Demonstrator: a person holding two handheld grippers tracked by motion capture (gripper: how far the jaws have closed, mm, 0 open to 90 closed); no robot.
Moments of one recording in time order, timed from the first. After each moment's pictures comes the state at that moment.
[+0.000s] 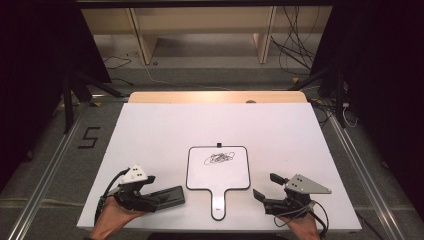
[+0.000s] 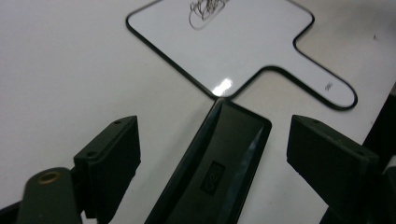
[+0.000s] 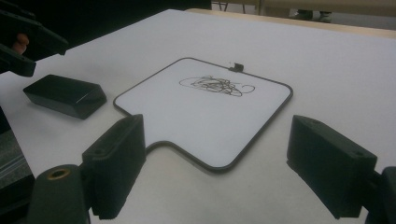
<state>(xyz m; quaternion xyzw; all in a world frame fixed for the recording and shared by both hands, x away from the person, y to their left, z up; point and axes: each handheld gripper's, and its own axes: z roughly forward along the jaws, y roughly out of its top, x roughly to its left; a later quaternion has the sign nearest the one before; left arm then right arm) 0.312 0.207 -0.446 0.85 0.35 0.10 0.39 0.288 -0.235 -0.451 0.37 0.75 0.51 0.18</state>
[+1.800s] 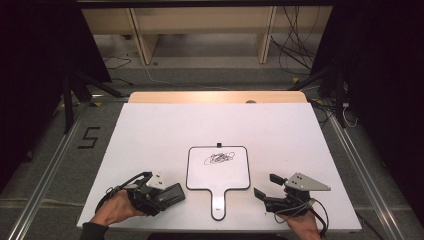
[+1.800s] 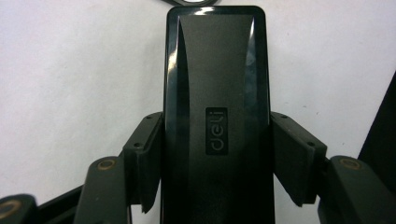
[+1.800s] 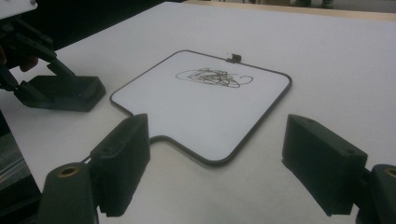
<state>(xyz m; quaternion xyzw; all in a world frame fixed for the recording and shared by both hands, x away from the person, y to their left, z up) 0.331 0.187 -0.466 0.94 0.23 0.07 0.23 0.293 -0.238 -0.454 0.39 0.76 0.50 0.17</state>
